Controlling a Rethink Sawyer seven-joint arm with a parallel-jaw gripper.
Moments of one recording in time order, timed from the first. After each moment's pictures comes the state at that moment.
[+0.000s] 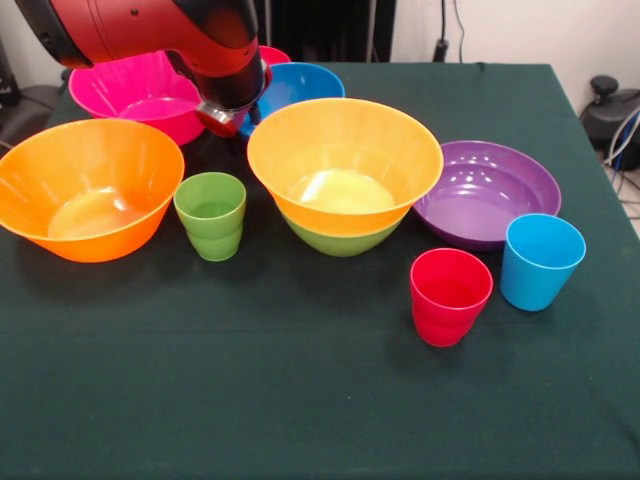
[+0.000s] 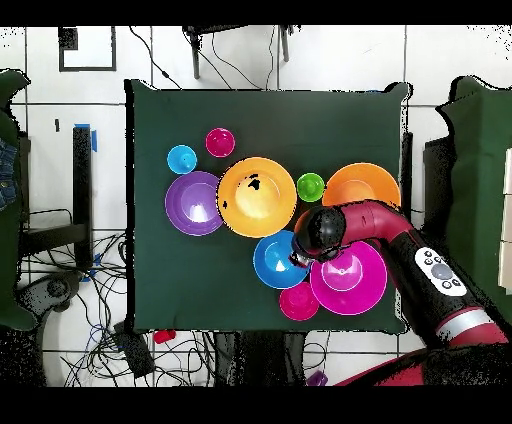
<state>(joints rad) -0.93 -0.32 0.68 1.65 -0.89 1.09 0.93</state>
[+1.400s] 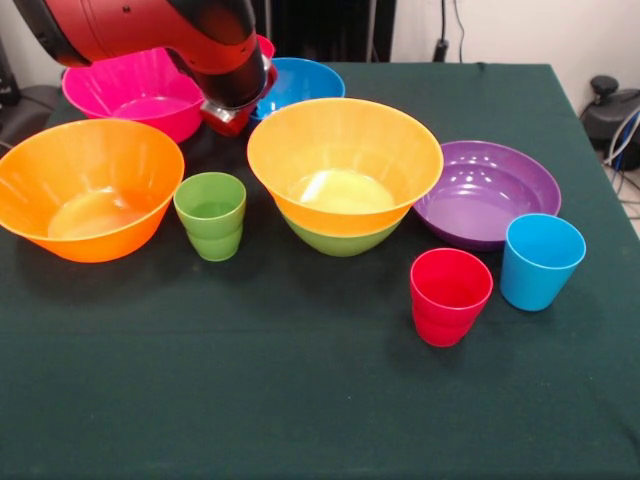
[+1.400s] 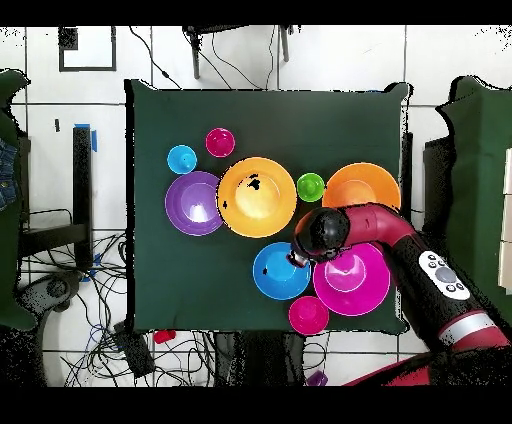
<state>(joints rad) -0.96 -0.32 0.68 1.66 -0.84 1.05 0.93</state>
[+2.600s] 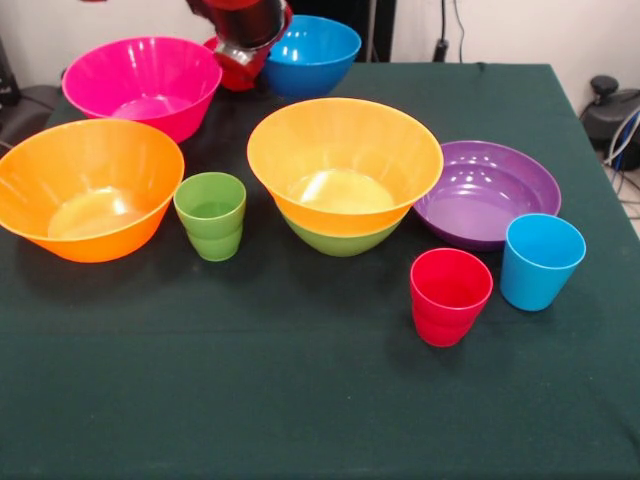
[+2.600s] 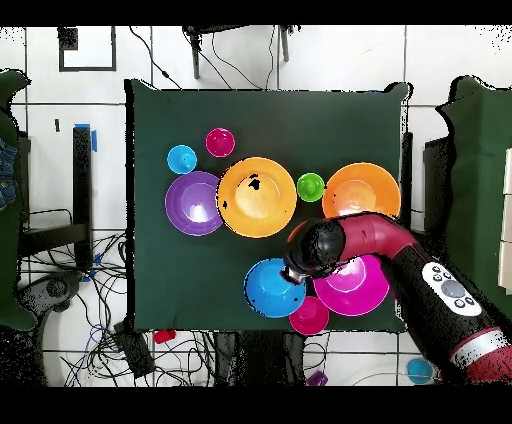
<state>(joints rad) -0.93 -0.49 0.68 1.84 -0.75 1.05 0.93</state>
